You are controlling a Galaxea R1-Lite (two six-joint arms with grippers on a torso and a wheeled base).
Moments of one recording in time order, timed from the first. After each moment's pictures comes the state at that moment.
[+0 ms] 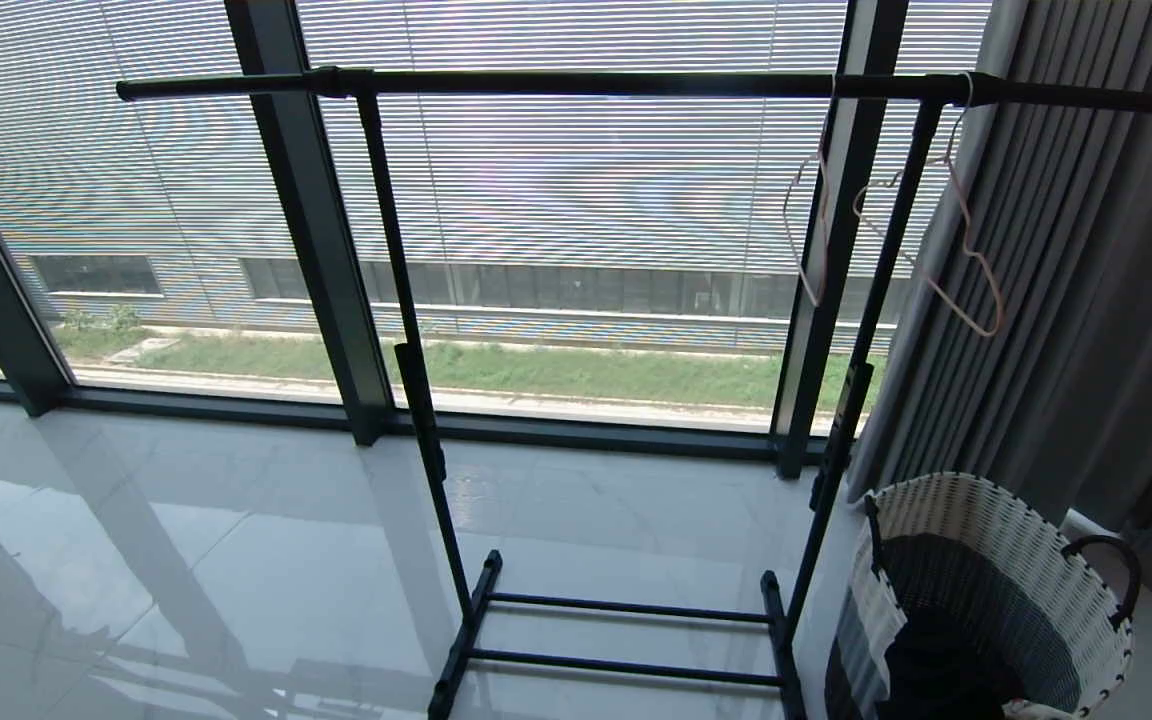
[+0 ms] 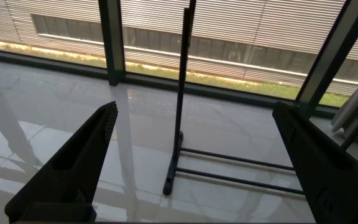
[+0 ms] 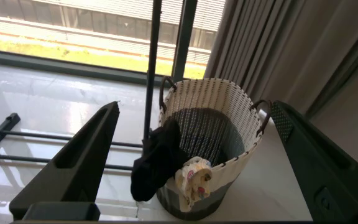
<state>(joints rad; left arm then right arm) -0.01 0.00 0.00 0.01 0.03 -0.03 0.00 0.00 0.00 -0.01 0.01 -0.09</state>
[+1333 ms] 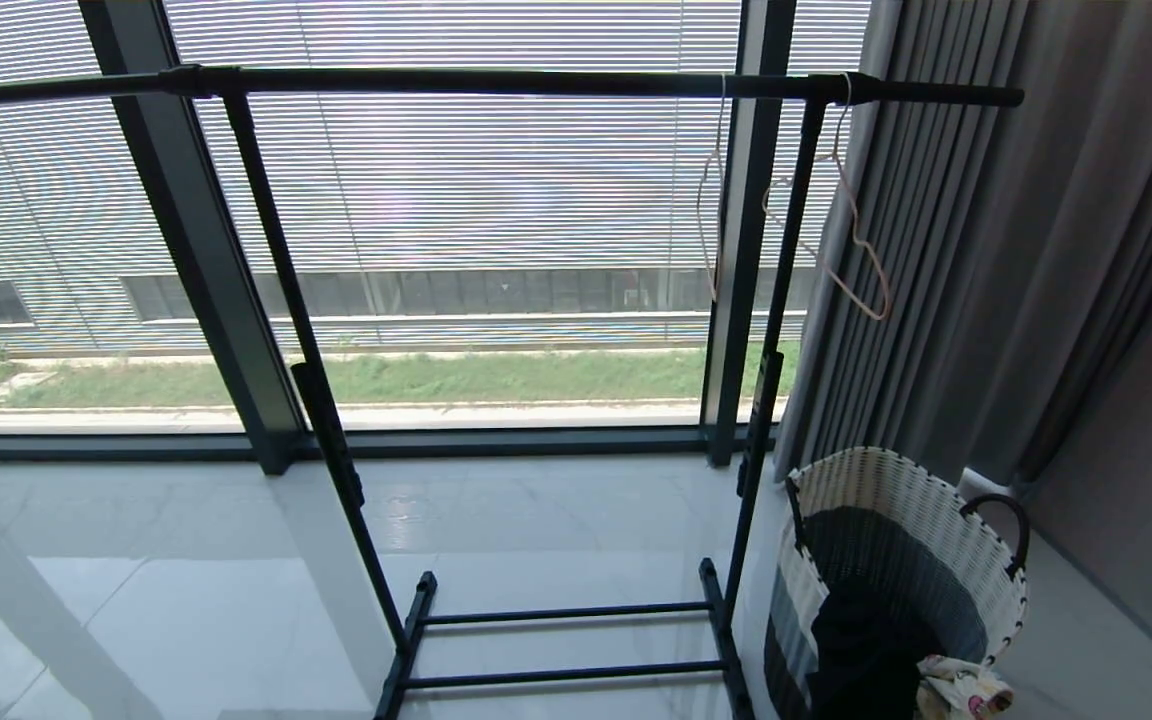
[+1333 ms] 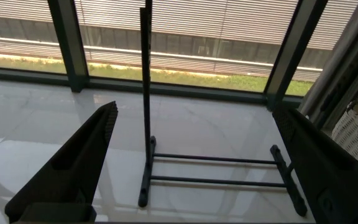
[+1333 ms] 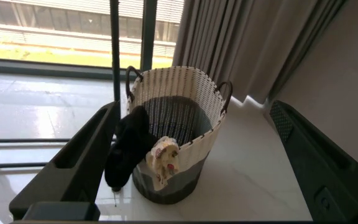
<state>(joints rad) -0.01 0.00 0.00 0.01 0.03 -0.03 0.00 0.00 0.00 -0.01 0.01 -0.09</state>
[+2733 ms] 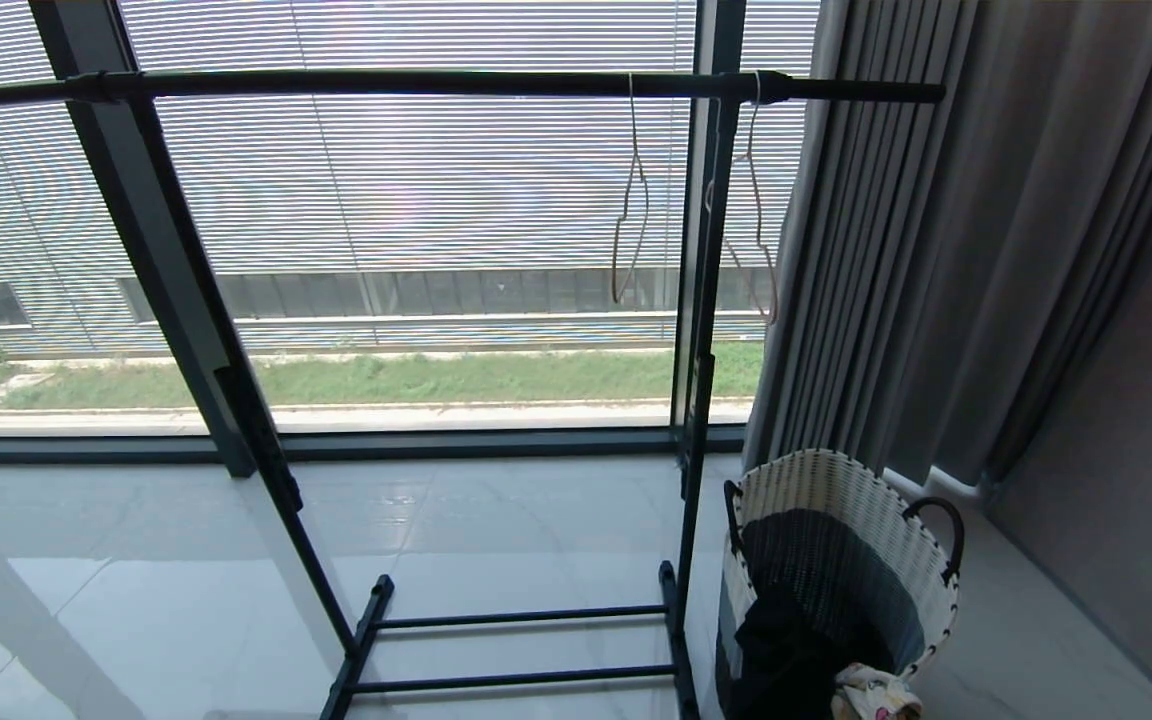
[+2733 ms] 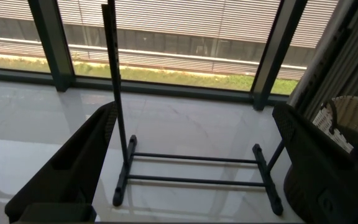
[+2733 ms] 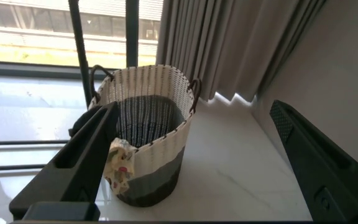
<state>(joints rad) -0.01 0.00 0.00 0.01 0.03 -0.03 0.00 0.00 0.00 -0.01 0.01 -0.08</state>
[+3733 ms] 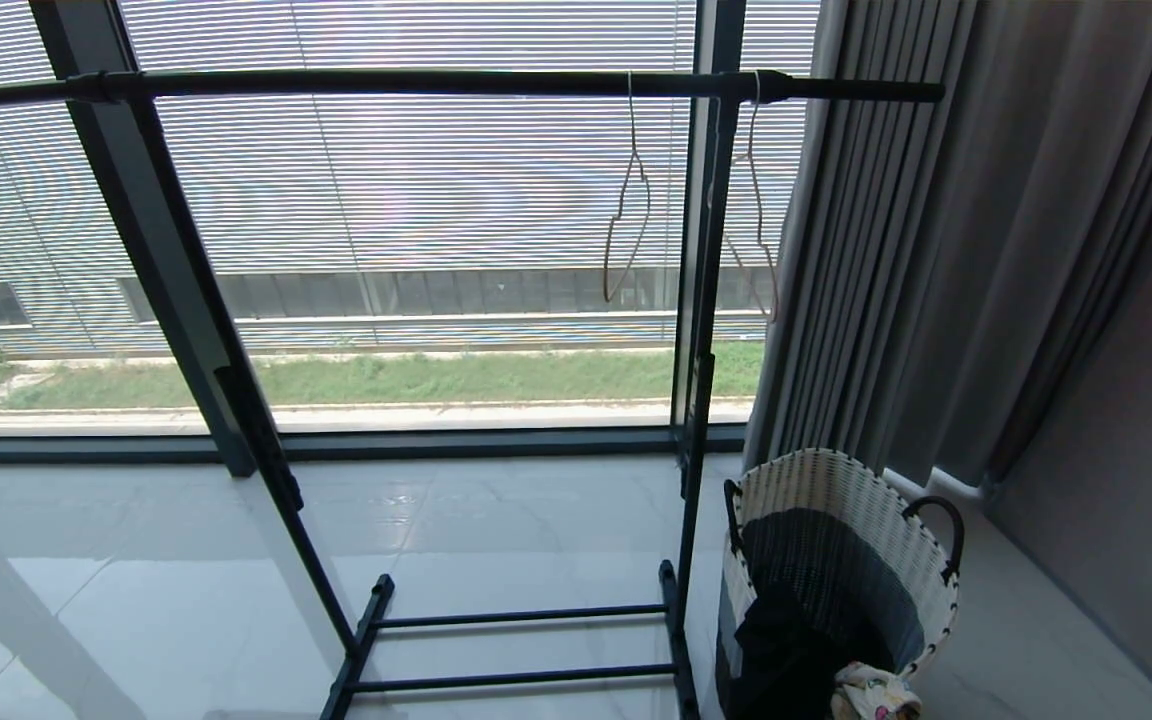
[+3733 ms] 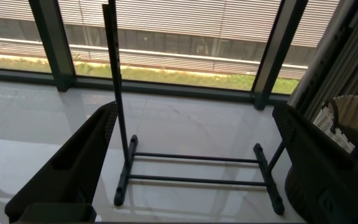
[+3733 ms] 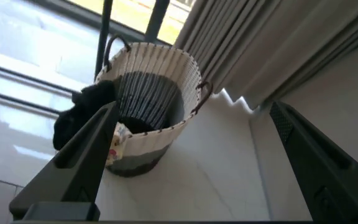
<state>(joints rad) -0.01 0.00 0.00 0.01 0.03 -0.03 0.03 0.43 -0.25 -0.02 0.13 -0.34</state>
